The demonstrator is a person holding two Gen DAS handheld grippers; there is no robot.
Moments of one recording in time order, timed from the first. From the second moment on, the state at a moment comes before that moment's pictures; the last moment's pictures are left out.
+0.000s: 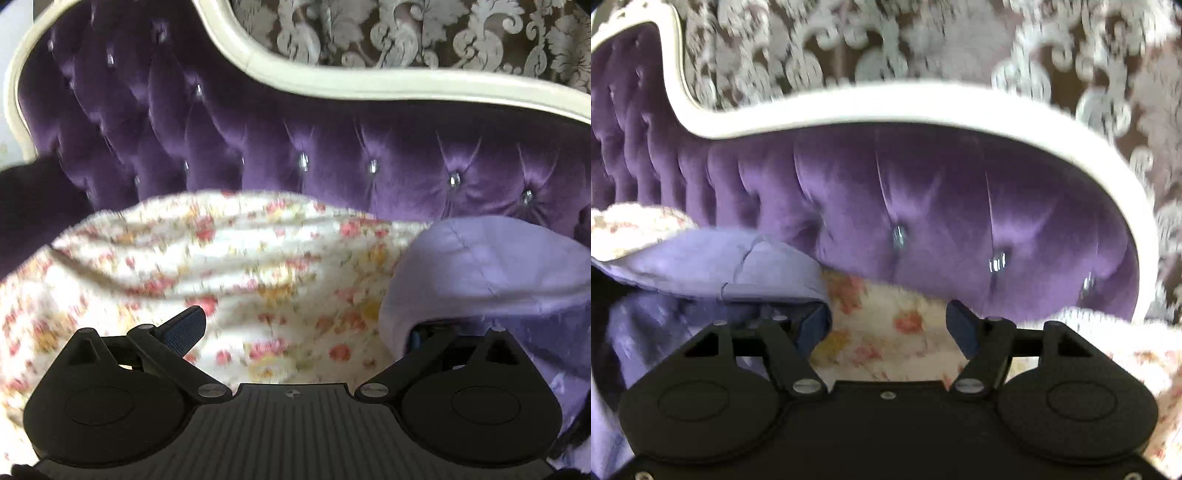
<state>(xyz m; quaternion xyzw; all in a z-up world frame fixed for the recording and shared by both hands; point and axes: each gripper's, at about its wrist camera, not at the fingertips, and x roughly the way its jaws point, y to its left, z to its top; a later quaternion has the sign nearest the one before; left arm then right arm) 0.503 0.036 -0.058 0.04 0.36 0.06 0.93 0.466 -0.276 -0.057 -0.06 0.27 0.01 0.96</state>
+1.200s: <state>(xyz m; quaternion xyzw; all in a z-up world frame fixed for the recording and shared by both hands) 0.516 0.025 -0.086 -0.01 0.43 -0.01 0.90 0.480 -0.234 -0.090 -0.05 0.35 0.13 0.93</state>
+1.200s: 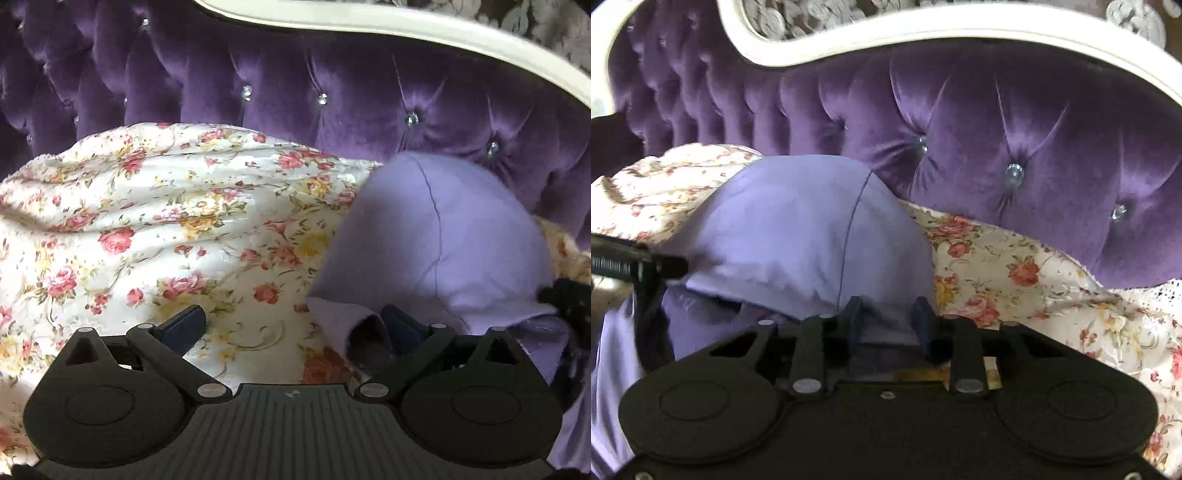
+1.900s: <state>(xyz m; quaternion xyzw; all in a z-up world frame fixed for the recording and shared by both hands) 0.510 0.022 -0.086 -0.01 0.41 -0.01 0.91 0.567 -0.282 -0.079 0.16 0.39 0.22 0.88</state>
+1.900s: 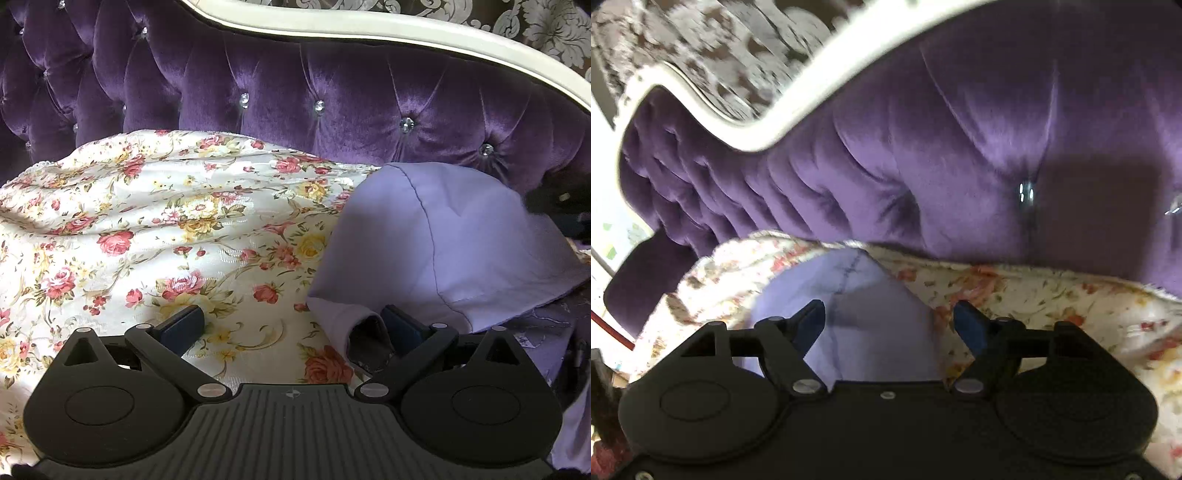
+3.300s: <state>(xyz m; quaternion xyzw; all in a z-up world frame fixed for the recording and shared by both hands) 0.294 0.026 -0.027 -0.09 0.38 -0.13 0.91 0.146 -0.232 -0.057 -0.47 0.02 0.45 0.76</state>
